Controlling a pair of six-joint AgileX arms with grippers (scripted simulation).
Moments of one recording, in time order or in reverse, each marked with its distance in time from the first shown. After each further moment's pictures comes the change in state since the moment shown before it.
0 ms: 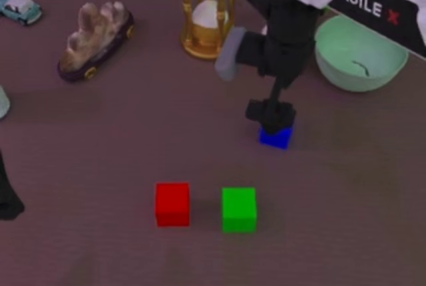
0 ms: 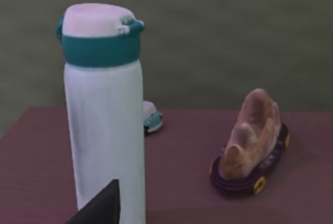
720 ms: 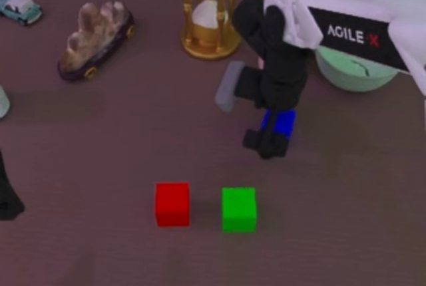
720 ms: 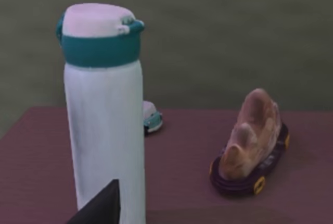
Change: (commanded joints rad) left arm 0.000 0.000 0.000 0.000 0.000 0.000; right arm -0.001 0.052 -0.220 0.274 0.001 -0.001
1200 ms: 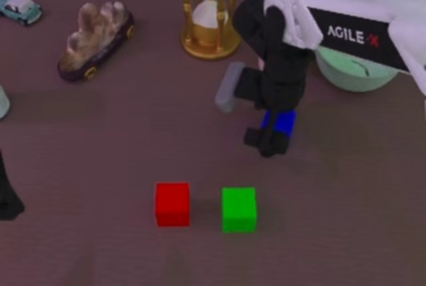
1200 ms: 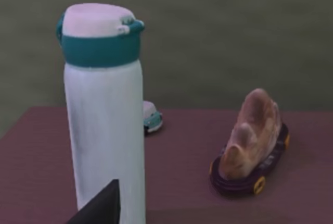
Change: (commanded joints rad) left arm 0.000 0.000 0.000 0.000 0.000 0.000; right arm 0.000 0.000 0.000 0.000 0.000 0.000
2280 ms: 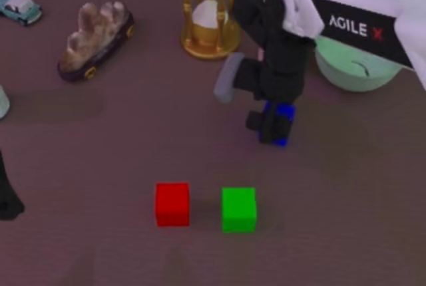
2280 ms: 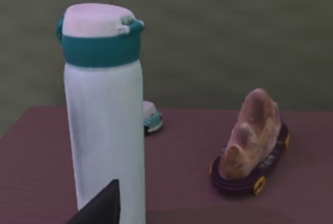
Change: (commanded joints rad) left arm 0.000 0.000 0.000 0.000 0.000 0.000; right arm 0.009 -0.041 0.067 -0.090 -0.012 0.008
